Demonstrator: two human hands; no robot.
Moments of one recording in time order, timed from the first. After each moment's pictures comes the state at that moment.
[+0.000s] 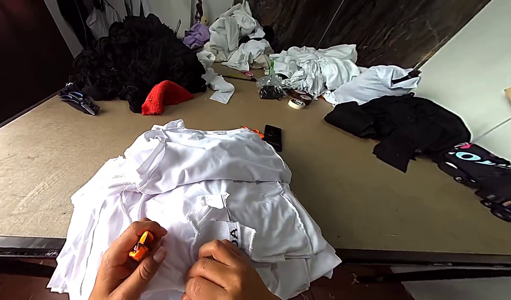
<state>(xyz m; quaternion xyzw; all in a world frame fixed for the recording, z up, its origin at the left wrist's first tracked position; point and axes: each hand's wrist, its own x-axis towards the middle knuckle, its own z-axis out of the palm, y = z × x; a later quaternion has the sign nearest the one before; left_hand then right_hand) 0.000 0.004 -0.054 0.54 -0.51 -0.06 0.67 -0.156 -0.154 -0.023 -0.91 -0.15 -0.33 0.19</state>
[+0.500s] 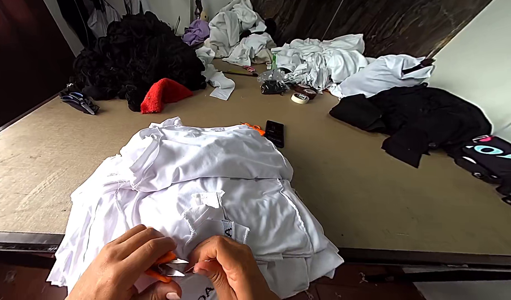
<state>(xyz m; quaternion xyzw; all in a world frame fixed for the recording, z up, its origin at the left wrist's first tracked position) 0.000 0.016 -0.023 0.65 -0.65 0.09 0.40 -0.157 -0.161 -0.027 -0.84 -0.08 -0.34 0.41</state>
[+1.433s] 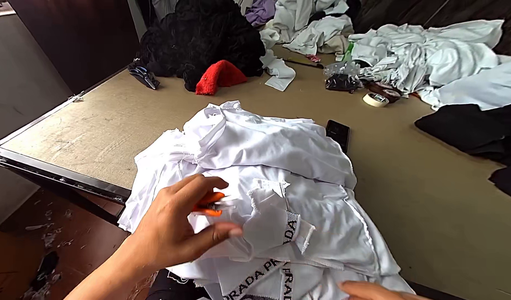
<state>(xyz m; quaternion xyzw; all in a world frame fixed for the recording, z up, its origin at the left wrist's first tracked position) 0.003 0.018 0.001 0.67 -0.55 0.09 0.49 -0.266 -0.237 0.057 -0.97 0.02 0.09 0.23</state>
